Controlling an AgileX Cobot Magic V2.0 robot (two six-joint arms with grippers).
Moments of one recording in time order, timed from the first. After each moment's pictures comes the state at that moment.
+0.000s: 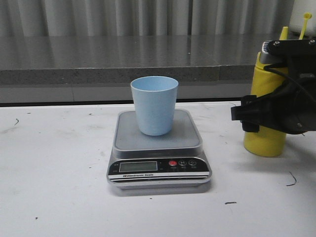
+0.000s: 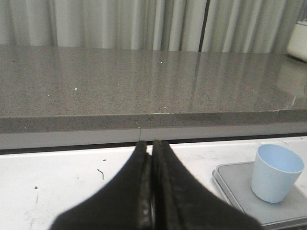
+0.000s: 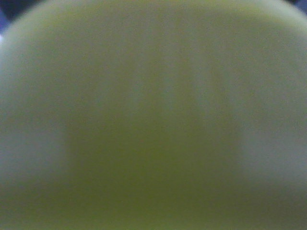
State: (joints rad) left arm -0.19 0.20 -0.43 0.05 0.38 -0.13; right arm 0.43 1.75 -0.55 0.65 -0.77 -0.26
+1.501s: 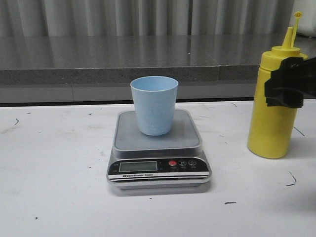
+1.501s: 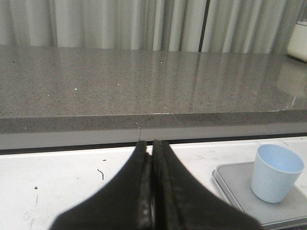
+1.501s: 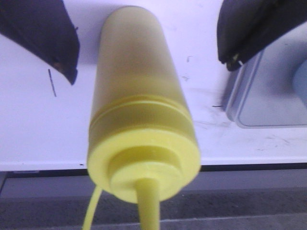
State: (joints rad) left arm -0.19 0.20 -0.43 0.05 0.38 -0.13; right arm 0.43 1.24 -0.35 0.60 -0.52 -0.26
